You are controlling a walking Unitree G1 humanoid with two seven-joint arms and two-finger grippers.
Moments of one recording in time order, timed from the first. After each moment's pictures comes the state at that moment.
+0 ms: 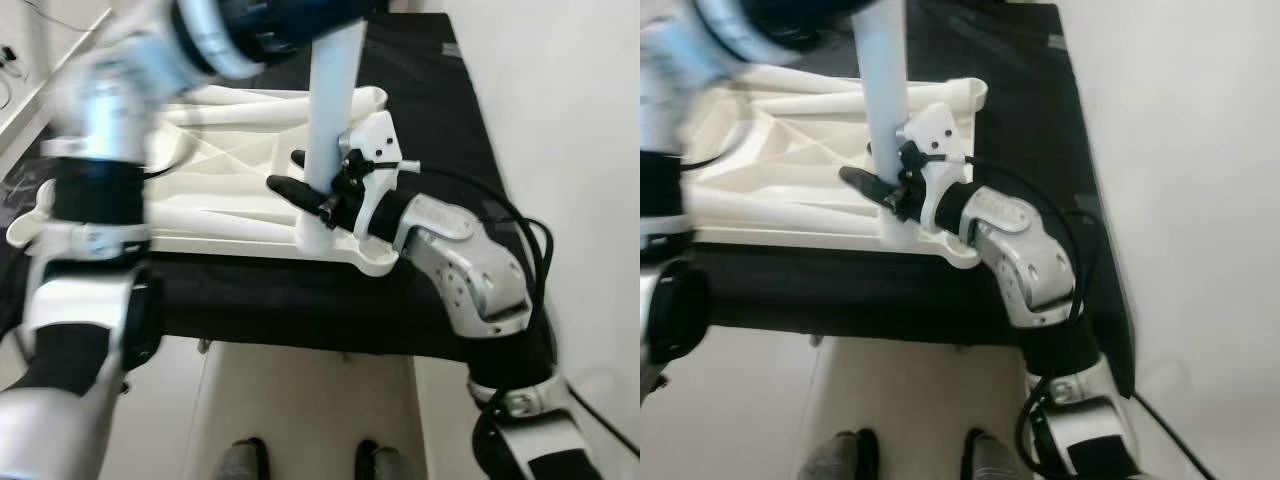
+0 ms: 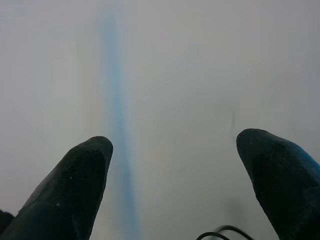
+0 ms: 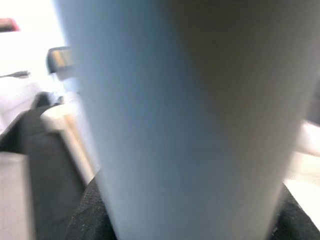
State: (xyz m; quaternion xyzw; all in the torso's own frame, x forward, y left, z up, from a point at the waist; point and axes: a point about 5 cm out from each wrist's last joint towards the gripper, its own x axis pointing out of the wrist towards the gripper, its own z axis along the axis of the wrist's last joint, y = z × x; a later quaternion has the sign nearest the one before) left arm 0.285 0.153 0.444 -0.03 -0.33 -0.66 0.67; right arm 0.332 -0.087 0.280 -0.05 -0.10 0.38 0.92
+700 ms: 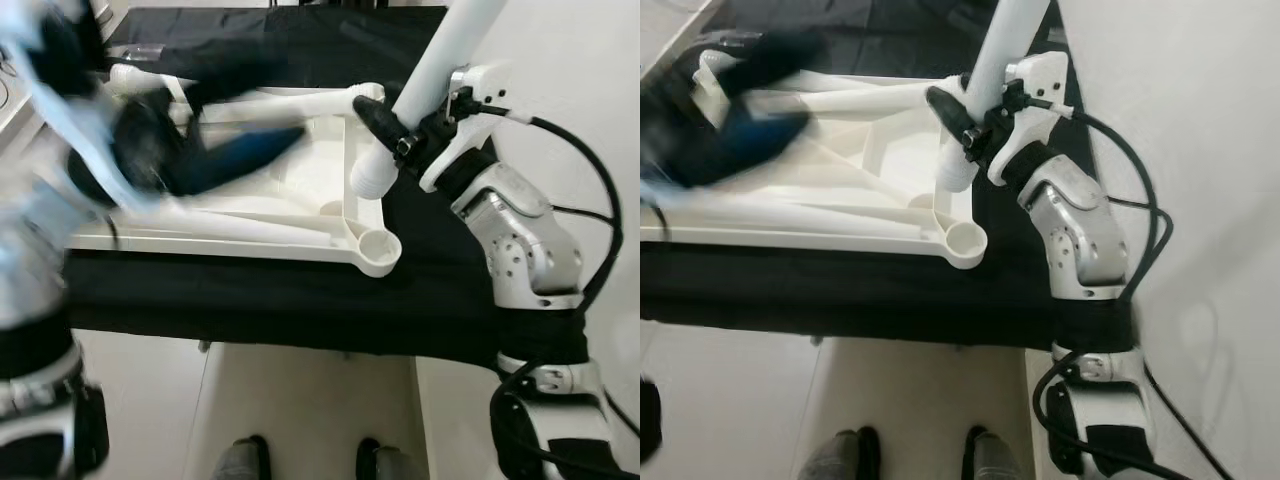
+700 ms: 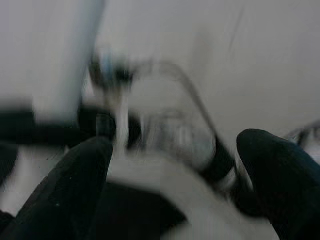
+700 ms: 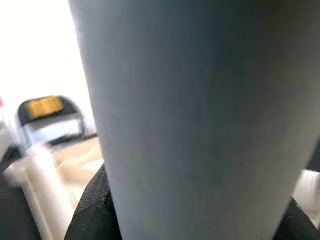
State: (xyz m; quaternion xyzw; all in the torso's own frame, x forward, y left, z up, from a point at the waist) left arm 0.251 0.133 0.303 -0.04 -0.14 -0.64 0.75; right arm 0.329 -0.133 0.305 -0.01 -0.19 0.38 0.91
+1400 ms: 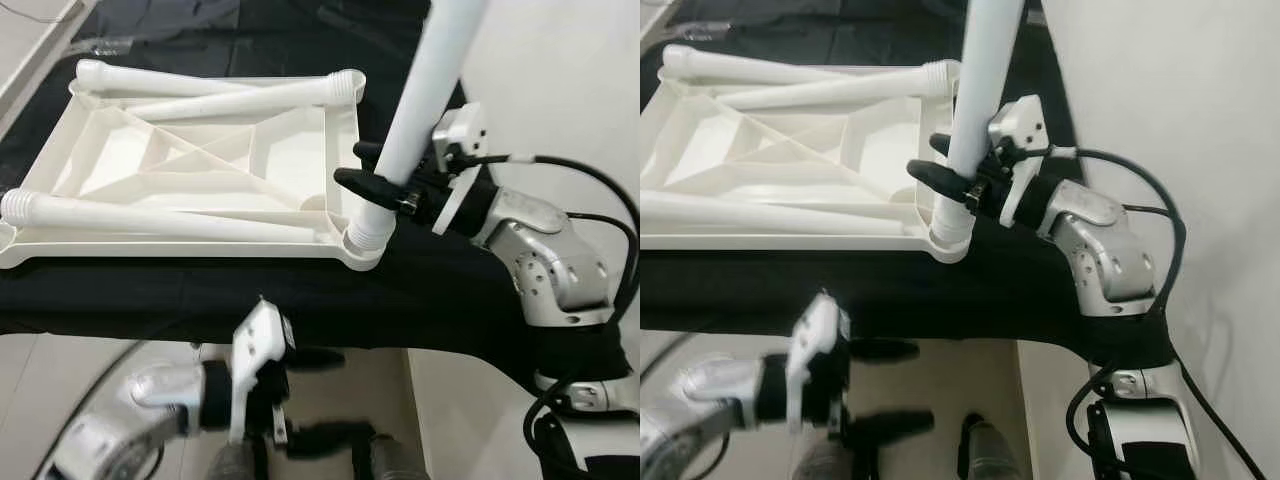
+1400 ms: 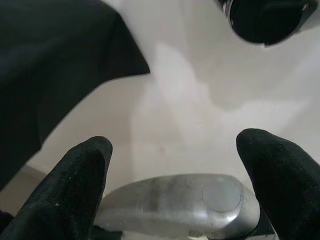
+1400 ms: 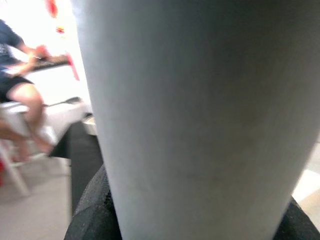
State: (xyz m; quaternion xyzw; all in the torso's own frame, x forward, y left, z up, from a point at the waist) left arm 0.189 0.097 0.158 0.01 0.09 -0.62 0.78; right arm 0.317 -0.136 0.285 -0.02 -0.13 0.53 0.84
